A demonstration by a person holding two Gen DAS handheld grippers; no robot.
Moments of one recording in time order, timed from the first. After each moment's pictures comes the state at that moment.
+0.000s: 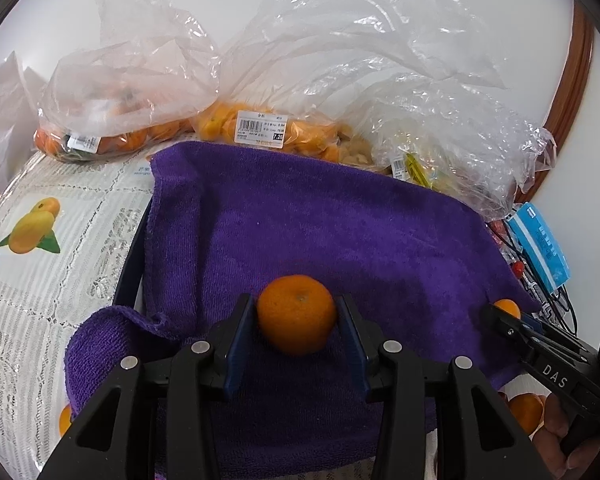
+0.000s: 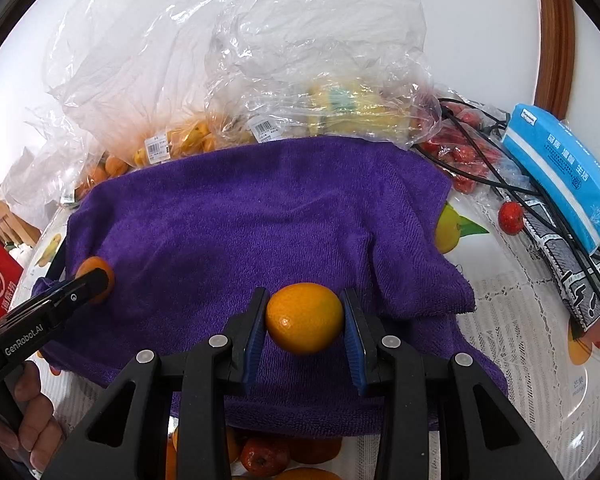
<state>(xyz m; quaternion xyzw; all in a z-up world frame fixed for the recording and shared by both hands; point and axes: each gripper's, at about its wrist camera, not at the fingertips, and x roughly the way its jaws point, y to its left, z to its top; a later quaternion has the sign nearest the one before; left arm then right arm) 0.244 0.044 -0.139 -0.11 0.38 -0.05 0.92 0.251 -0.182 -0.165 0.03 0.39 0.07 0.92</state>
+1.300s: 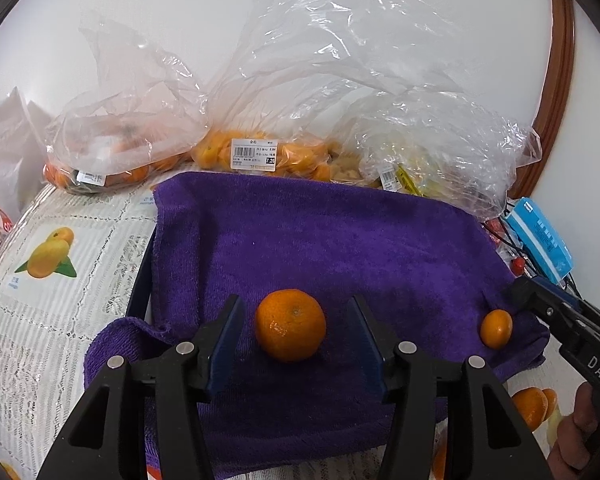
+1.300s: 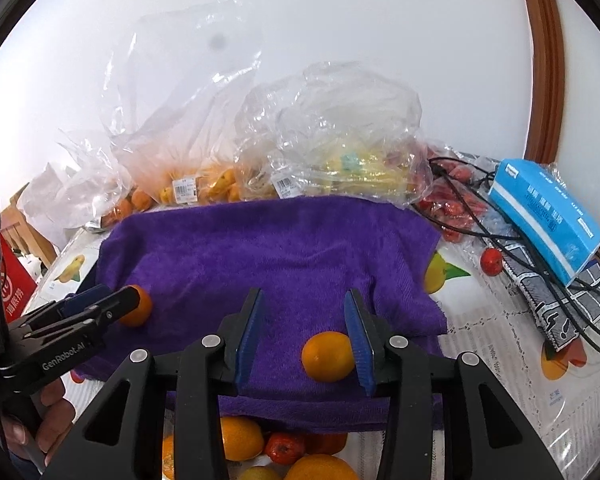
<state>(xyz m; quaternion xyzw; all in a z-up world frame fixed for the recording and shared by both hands) 0.232 0.035 -0.126 -0.07 0.35 -0.04 0.93 0.218 -0.178 -0.129 0.02 0.31 0.08 0.95</state>
